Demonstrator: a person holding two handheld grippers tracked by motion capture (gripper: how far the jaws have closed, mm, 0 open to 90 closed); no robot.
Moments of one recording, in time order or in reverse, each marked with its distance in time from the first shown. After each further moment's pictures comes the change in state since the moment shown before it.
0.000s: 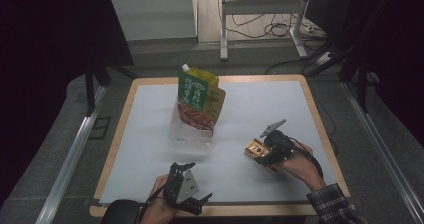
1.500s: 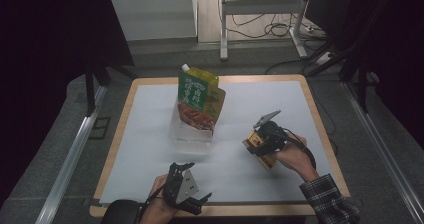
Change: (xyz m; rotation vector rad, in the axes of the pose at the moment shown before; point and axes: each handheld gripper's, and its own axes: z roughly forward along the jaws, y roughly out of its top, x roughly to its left) left arm 0.001 0.000 -0.001 0.002 0.011 0.002; right arm 0.004 0.033 -0.010 -0.073 -0.009 -0.018
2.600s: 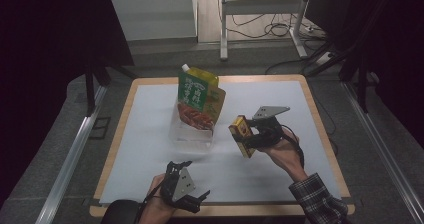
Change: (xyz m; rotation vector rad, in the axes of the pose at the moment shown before) left arm 0.005 -0.001 -0.004 -0.025 0.010 -0.037; right arm 0.024 0.028 -0.030 -0.411 0.087 -0.012
